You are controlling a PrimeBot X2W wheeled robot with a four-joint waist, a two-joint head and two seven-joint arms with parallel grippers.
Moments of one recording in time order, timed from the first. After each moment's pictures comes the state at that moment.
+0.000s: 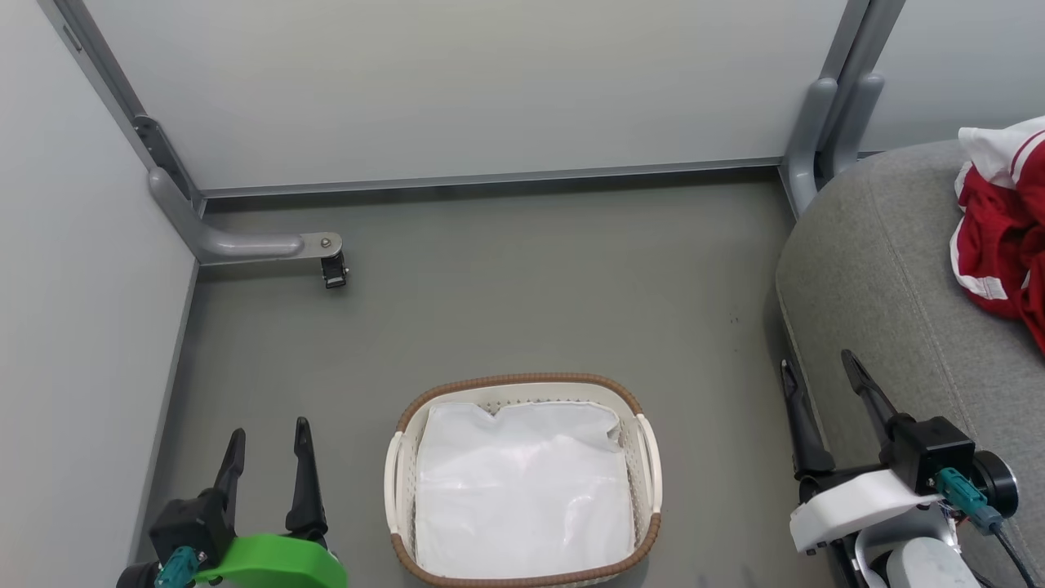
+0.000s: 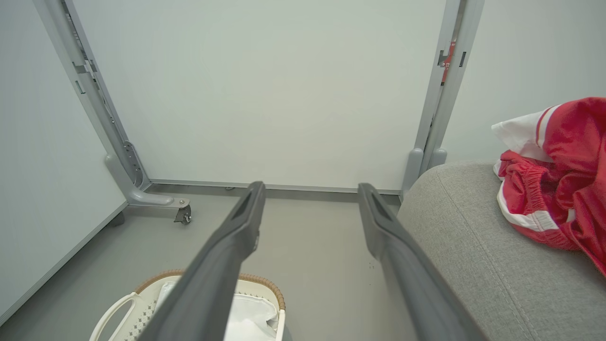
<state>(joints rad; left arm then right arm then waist) 0.00 0.17 -0.23 0.23 -0.44 0.10 -0.26 -0.06 -0.05 0.01 0.18 0.11 0.13 -0.26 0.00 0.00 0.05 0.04</state>
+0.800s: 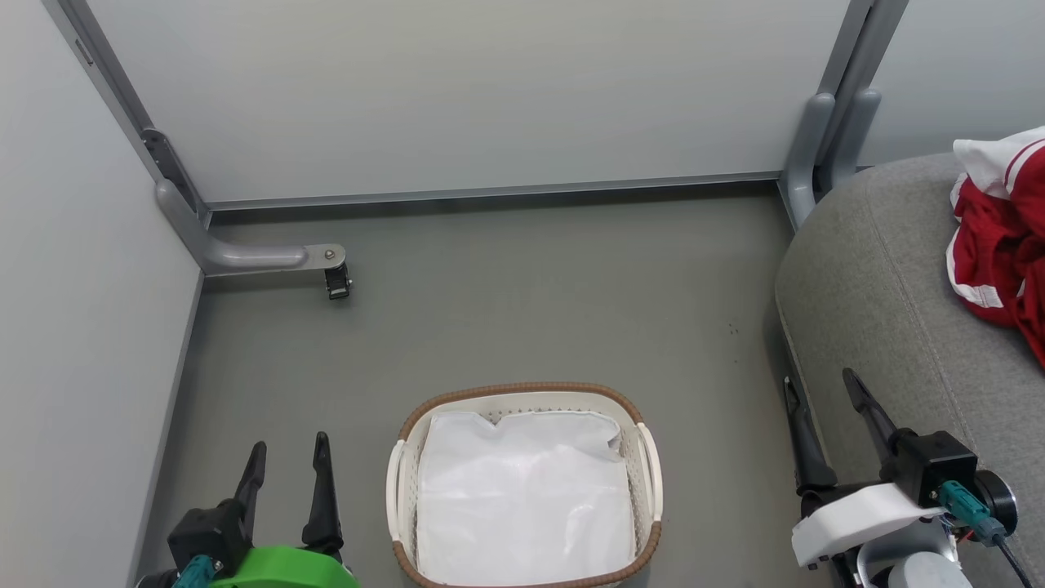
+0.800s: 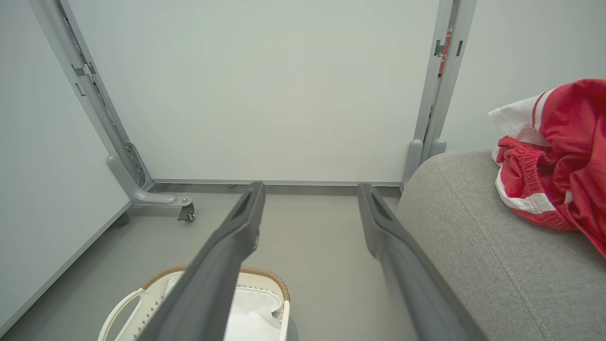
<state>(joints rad) 0.02 0.14 -0.22 0.26 -0.41 0.04 -0.26 -0.04 -0.05 0.01 0.20 0.14 0.13 -0.26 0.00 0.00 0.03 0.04</state>
